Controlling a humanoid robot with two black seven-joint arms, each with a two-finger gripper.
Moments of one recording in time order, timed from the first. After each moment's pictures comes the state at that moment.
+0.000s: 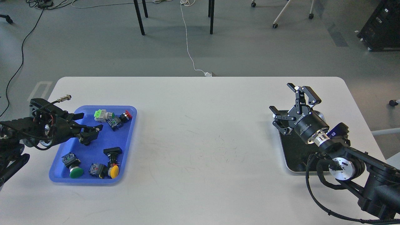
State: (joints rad) left arm -0.62 0.65 -0.51 -0.71 2.10 -0.02 -0.49; right arm 0.50 -0.47 0.50 0.98 -0.09 0.34 0.49
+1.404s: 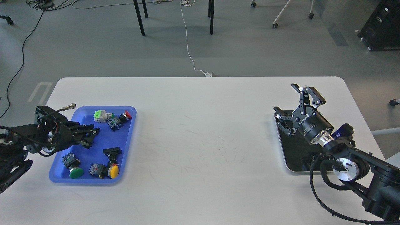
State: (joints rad) left arm -0.62 0.63 -0.45 -0.67 2.09 -0.02 -0.49; right arm 0.50 -0.49 0.51 0.98 -0.09 0.32 0.49
